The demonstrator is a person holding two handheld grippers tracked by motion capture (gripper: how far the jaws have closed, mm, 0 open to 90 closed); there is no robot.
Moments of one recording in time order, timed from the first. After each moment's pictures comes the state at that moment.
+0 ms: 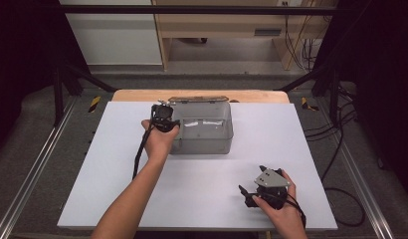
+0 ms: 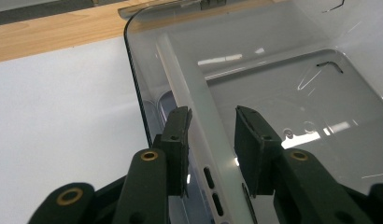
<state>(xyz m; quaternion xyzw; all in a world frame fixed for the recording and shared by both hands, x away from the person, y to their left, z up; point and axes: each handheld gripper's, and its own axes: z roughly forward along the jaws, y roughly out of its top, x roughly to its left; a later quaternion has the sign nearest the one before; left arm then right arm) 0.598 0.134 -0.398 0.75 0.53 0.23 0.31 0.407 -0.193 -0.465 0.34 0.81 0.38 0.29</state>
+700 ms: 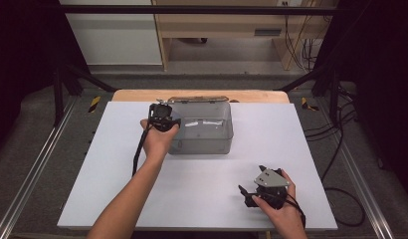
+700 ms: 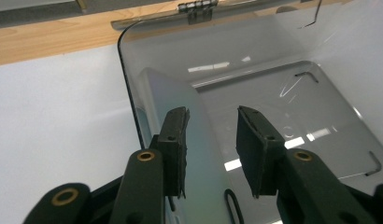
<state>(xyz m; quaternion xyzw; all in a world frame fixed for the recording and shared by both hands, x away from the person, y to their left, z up) 0.593 0.137 -0.389 0.75 0.53 0.21 0.34 0.407 -0.192 -0.465 0.34 0.81 0.39 0.29</state>
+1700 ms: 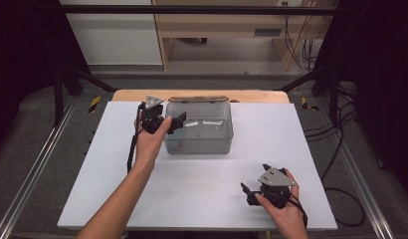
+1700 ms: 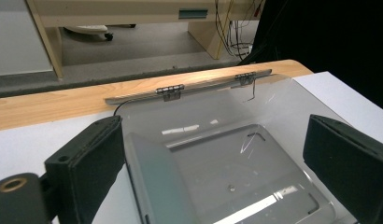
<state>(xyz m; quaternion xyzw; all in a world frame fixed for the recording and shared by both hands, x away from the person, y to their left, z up) 0.568 0.155 -0.367 0.70 0.47 0.24 0.48 0.407 -0.199 -0.462 0.36 0.79 0.40 0.30</state>
